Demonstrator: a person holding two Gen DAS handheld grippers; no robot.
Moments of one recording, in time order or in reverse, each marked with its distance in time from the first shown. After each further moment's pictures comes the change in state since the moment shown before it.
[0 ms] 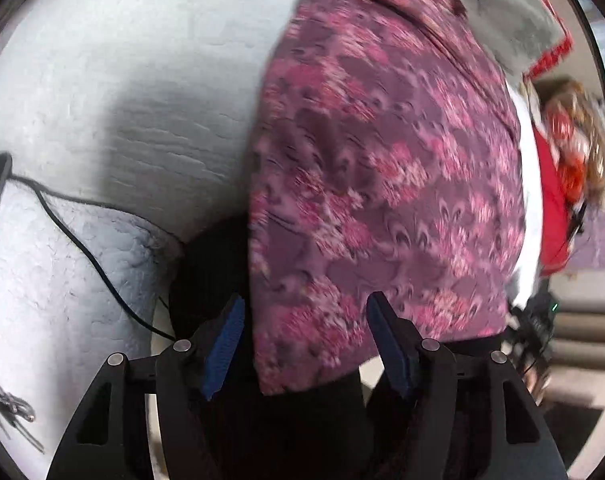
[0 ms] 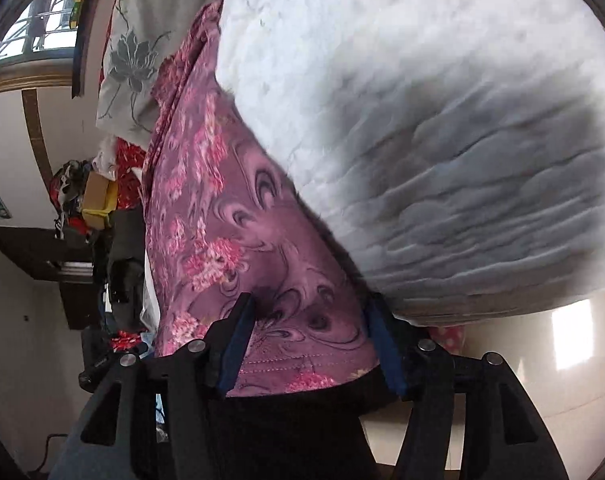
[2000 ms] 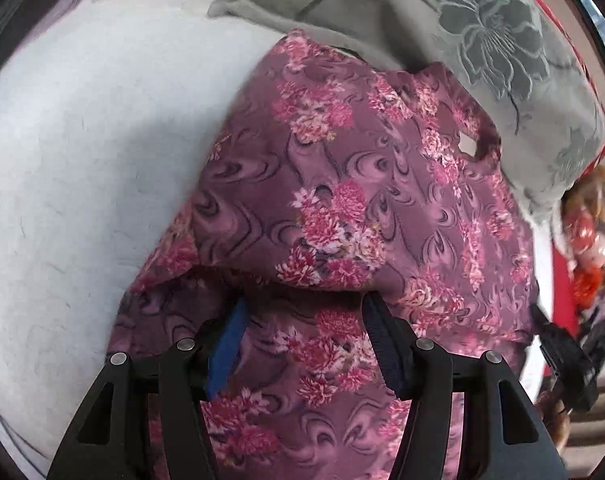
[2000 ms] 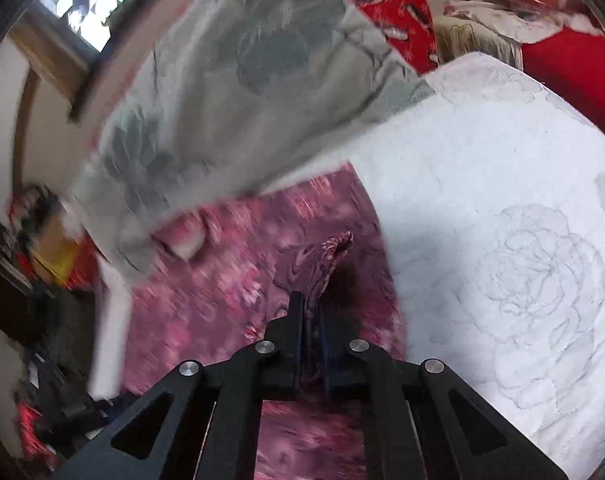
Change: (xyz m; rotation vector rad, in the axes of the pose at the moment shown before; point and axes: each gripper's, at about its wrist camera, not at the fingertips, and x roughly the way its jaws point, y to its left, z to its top) left arm 0.092 -0.101 0.261 -0.078 -0.259 0.037; right arm 0.078 0.179 0.258 -0.312 -0.296 -0.405
